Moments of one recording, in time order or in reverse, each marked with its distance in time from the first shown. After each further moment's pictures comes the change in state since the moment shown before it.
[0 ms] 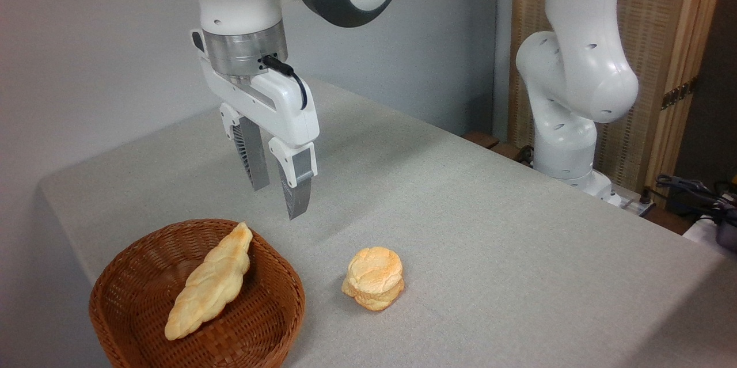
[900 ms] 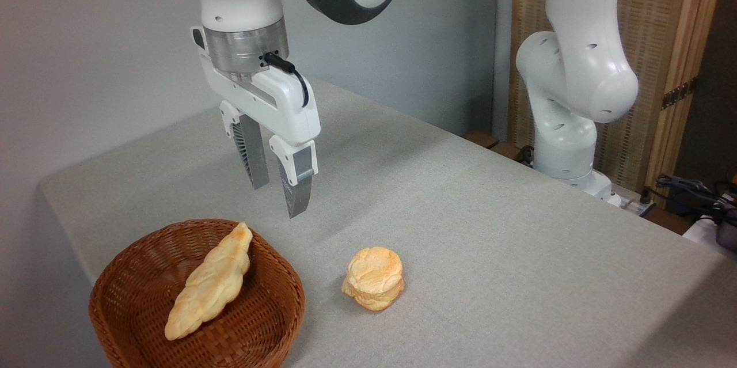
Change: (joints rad) arm 0.001 -0.007 0.002 0.001 0.000 0.000 0.000
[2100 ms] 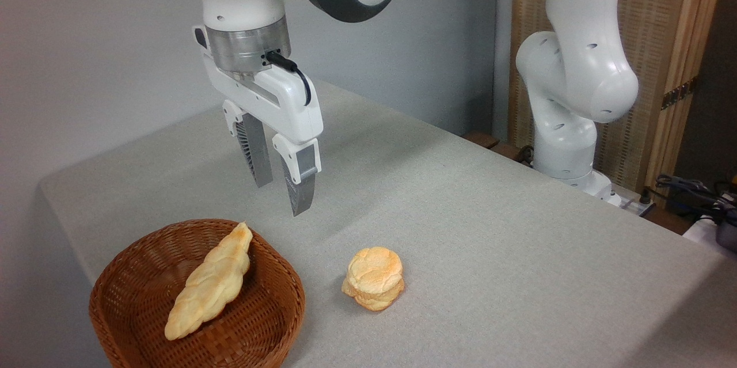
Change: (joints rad) arm 0.000 -0.003 0.000 0.000 0.000 -0.020 0.000
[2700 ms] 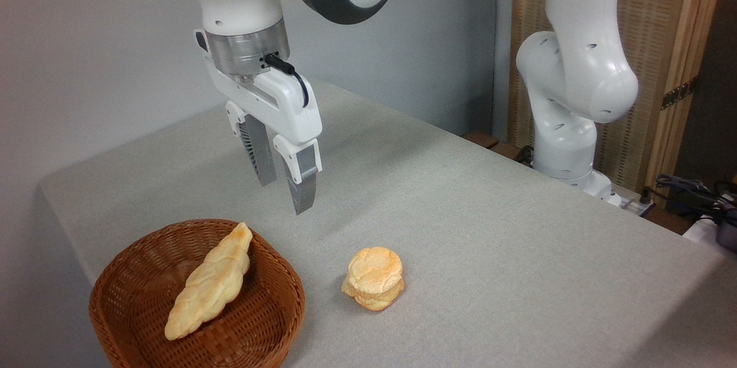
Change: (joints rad) arm -0.006 0.008 -0.007 0.000 0.000 -0.013 0.004
